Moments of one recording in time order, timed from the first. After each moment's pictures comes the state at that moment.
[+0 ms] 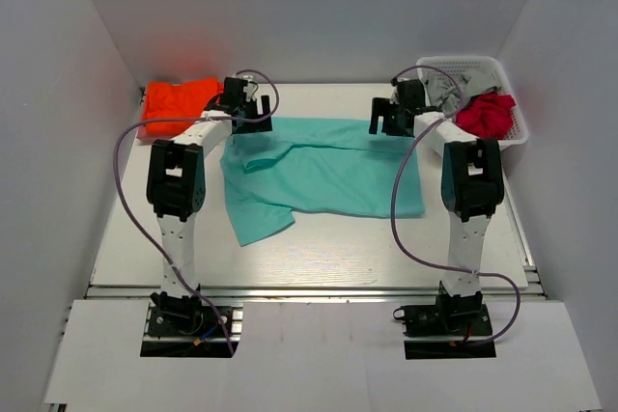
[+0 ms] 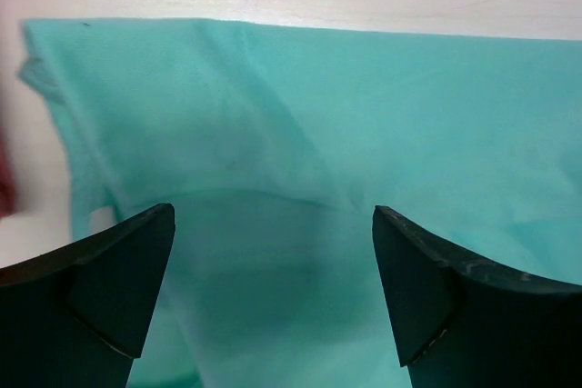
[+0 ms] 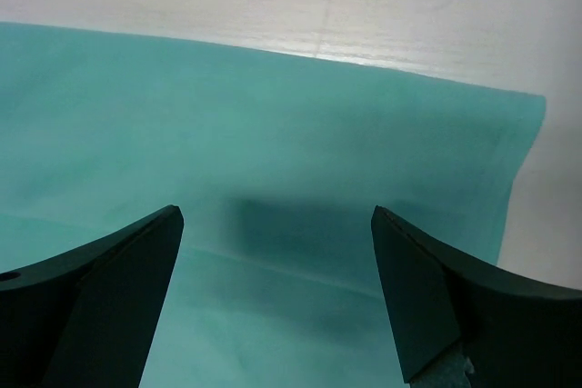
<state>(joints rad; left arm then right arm) -0.21 2.20 1.72 -0.30 0.04 -0.22 0.19 2.15 1.61 -0.27 -0.08 0.18</state>
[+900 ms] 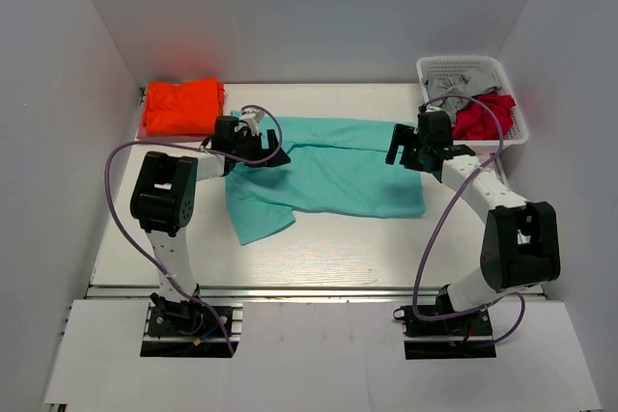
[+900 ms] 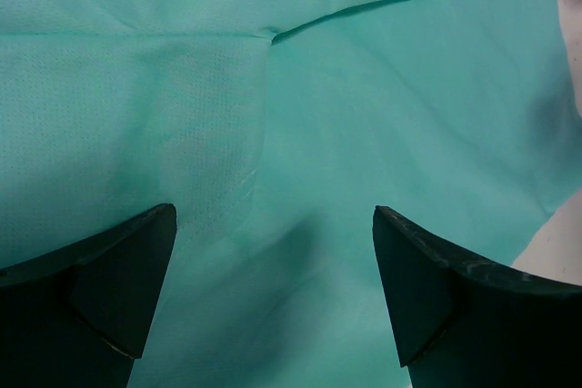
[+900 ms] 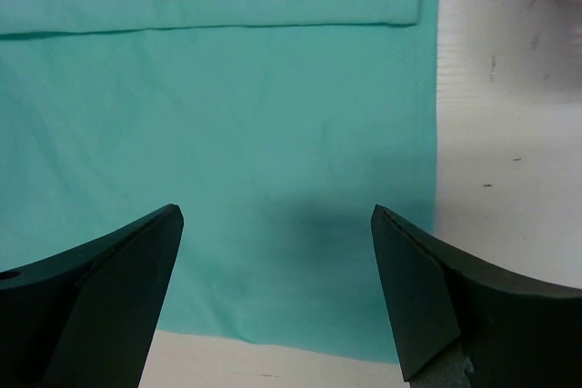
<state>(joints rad) -0.20 2.00 1.14 0.19 0.59 -0.26 0.21 1.52 1.03 -0.30 0.01 0.33</state>
